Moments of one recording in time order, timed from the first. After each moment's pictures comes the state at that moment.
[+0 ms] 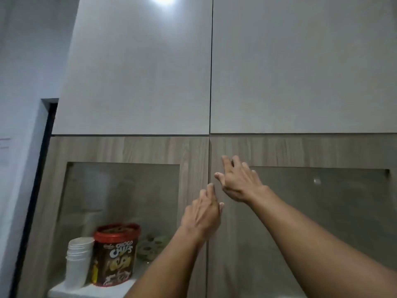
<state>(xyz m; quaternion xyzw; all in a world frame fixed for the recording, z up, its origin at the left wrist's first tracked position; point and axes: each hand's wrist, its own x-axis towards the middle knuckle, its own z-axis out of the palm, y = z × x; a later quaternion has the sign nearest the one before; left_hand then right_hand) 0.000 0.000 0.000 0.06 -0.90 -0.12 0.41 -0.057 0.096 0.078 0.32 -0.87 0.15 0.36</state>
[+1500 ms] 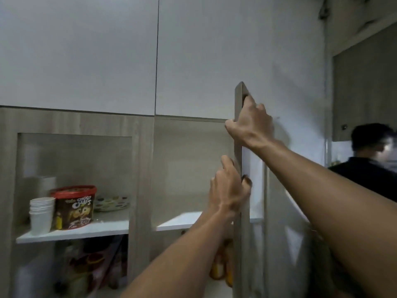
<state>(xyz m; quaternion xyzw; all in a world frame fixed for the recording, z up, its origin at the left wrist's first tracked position) 0.232 0.259 -0.020 -0.10 -0.82 -0.36 0.43 0.222 0.321 0.101 0.09 -0.82 0.28 0.48</state>
